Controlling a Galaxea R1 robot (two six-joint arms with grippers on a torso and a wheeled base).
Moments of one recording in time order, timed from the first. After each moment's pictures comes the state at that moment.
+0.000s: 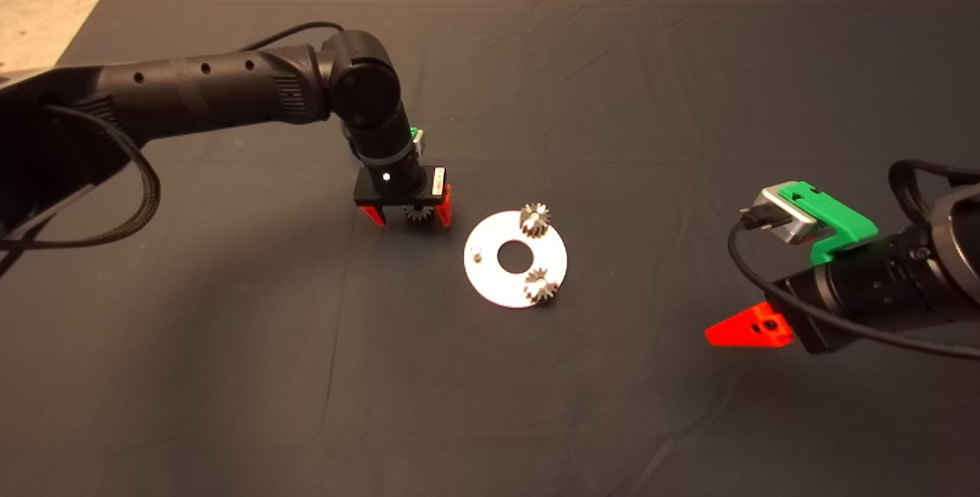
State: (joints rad) left arm -0.37 2.70 -1.46 0.22 1.39 -1.21; right arm 0.58 2.16 -0.42 -0.18 -1.38 1.47
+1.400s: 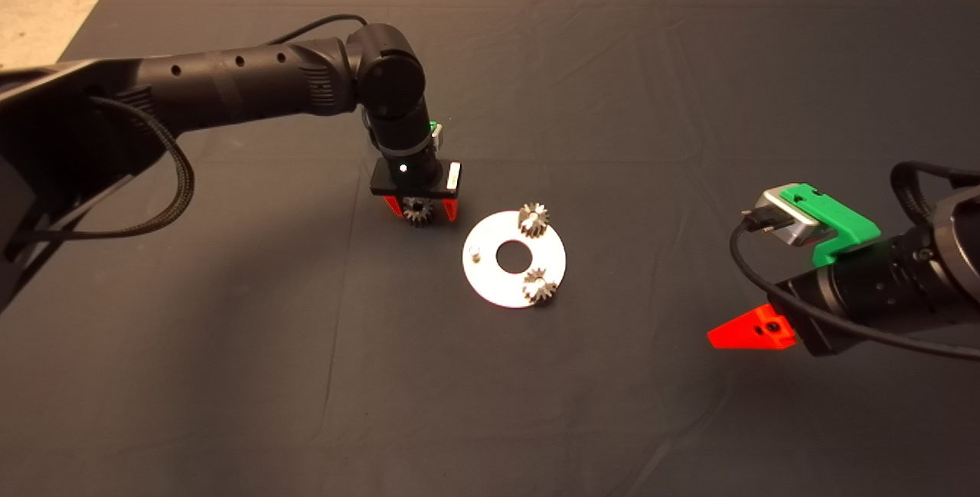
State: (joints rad) left arm -0.37 2.75 -1.55 0.22 1.39 -1.12; right arm 0.58 2.16 -0.42 -0.17 -1.38 1.47
